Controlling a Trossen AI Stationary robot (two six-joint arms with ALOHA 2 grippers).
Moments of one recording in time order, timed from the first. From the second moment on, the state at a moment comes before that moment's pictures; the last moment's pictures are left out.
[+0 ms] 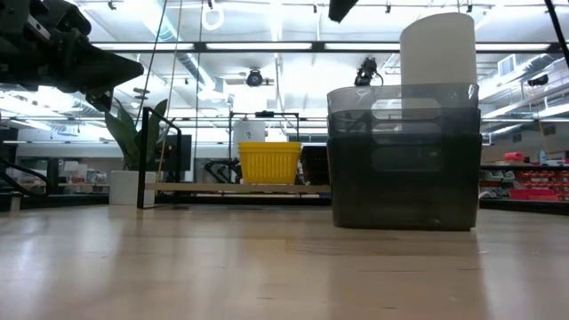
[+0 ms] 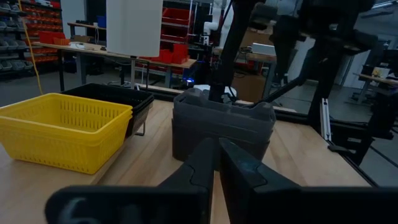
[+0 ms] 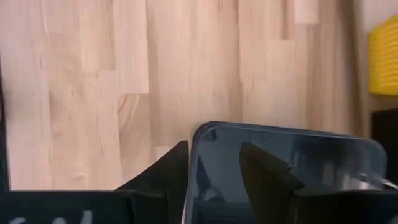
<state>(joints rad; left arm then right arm) -0.30 0.14 0.01 0.16 -0.45 -0.15 0.36 2.01 2.09 -1.38 0.23 0.38</state>
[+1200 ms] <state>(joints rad) -0.30 0.14 0.01 0.16 -0.45 -0.15 0.31 0.99 0.58 0.59 0.39 -0.21</state>
